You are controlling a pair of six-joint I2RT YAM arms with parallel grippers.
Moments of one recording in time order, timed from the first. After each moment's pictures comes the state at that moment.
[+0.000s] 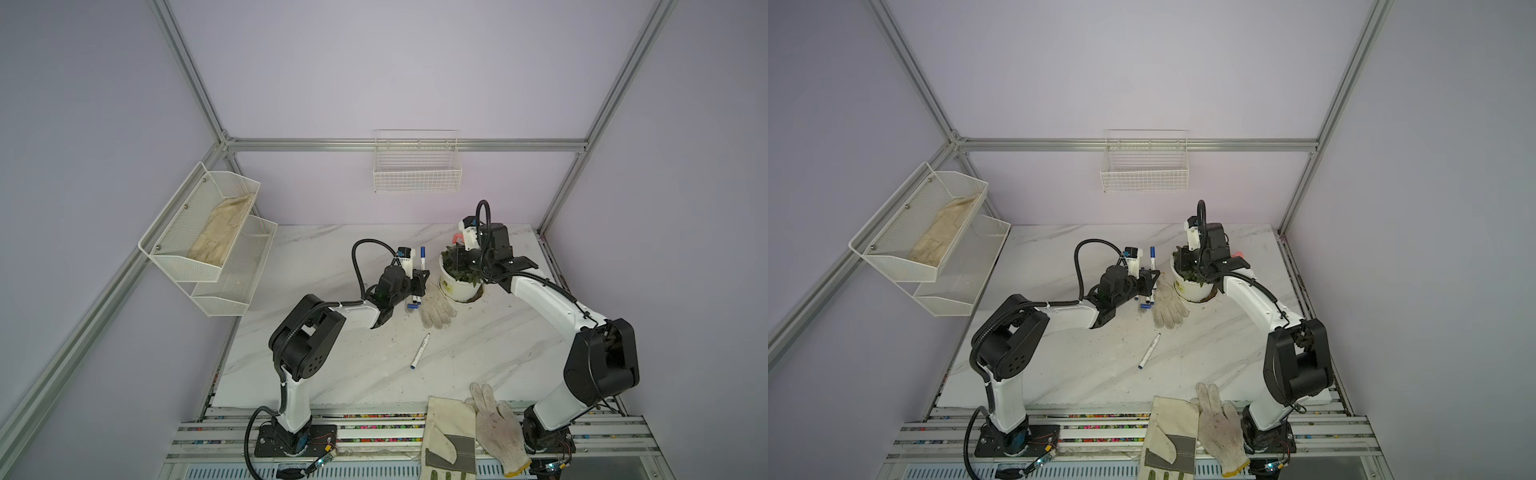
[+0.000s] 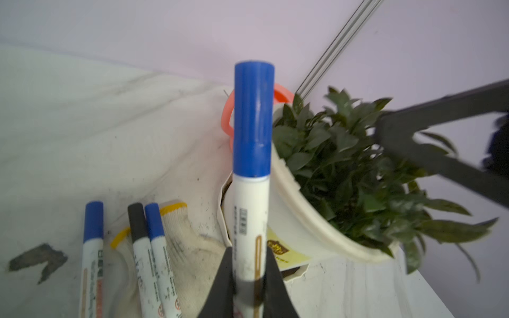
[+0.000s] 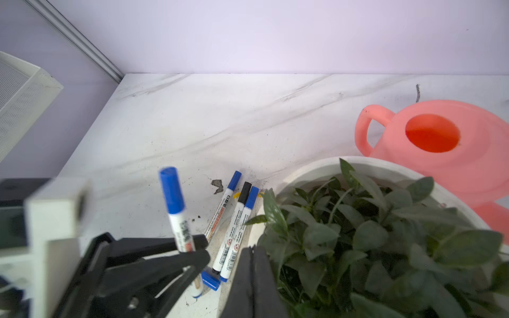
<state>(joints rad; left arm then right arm) -0.64 1.97 1.11 0.56 0.09 -0.52 0.34 1.61 1.30 -0.27 -0.21 0.23</state>
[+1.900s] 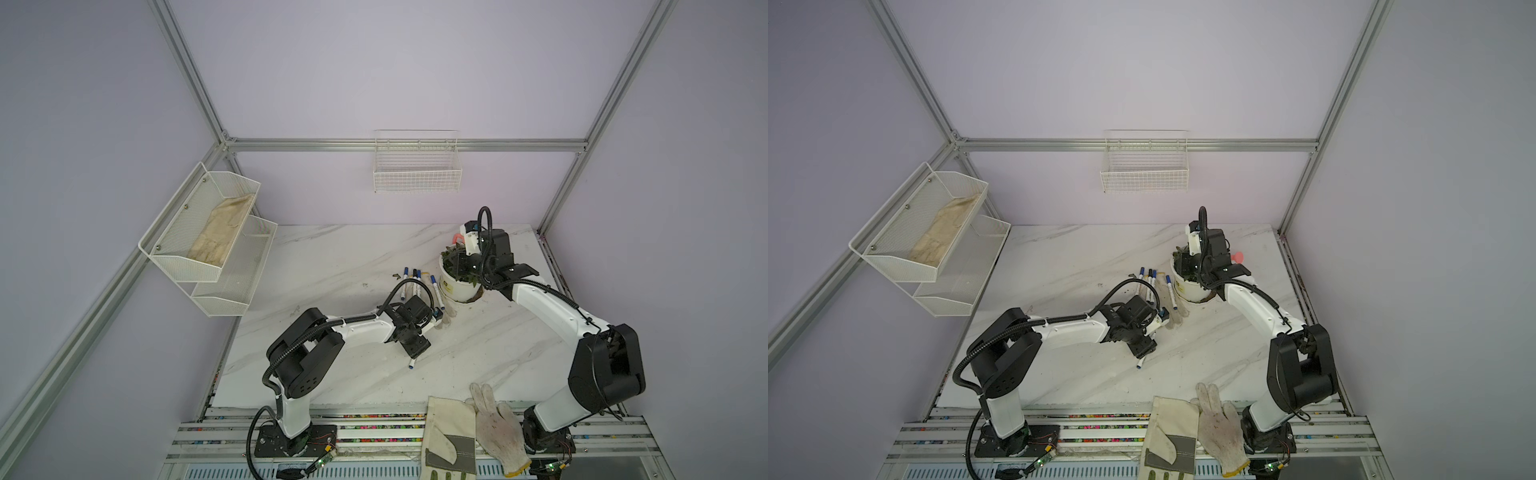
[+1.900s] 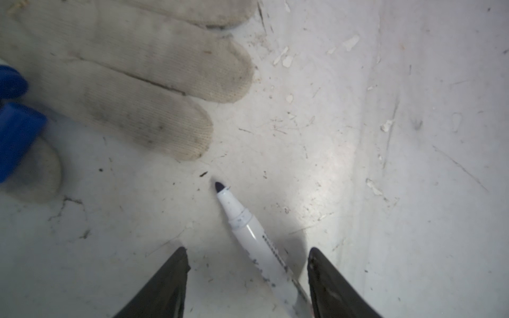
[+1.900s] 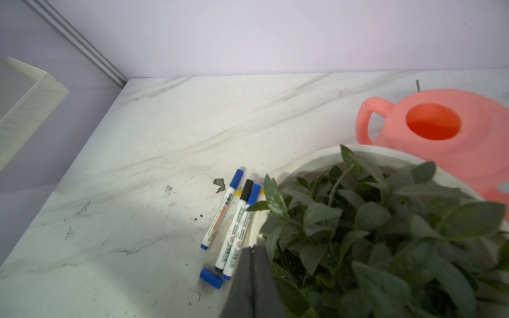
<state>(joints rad) -0.86 1.86 1.16 -0.44 0.04 0.14 0.34 1.56 1.22 -0.20 -0.21 0.26</state>
